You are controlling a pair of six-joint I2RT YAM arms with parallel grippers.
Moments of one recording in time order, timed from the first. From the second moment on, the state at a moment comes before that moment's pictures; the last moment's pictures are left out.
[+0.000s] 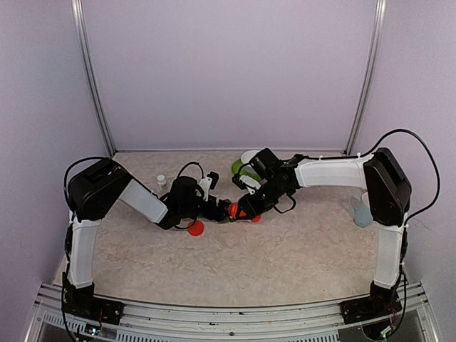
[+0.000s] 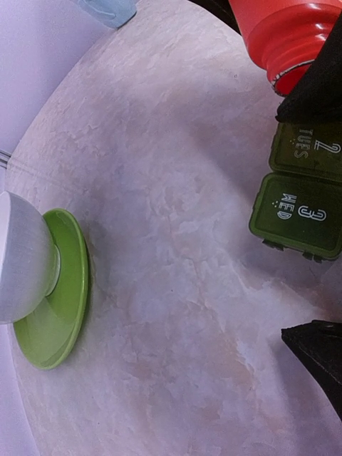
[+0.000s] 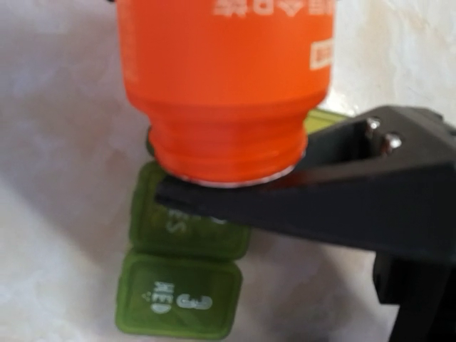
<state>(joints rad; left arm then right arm) -0.67 2.18 1.06 0.69 0.20 -0.21 0.73 2.01 1.47 -0.50 -0.28 0.12</state>
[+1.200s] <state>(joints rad) -0.67 2.18 1.06 0.69 0.20 -0.21 0.73 2.01 1.41 -0.41 -0.29 0.11</state>
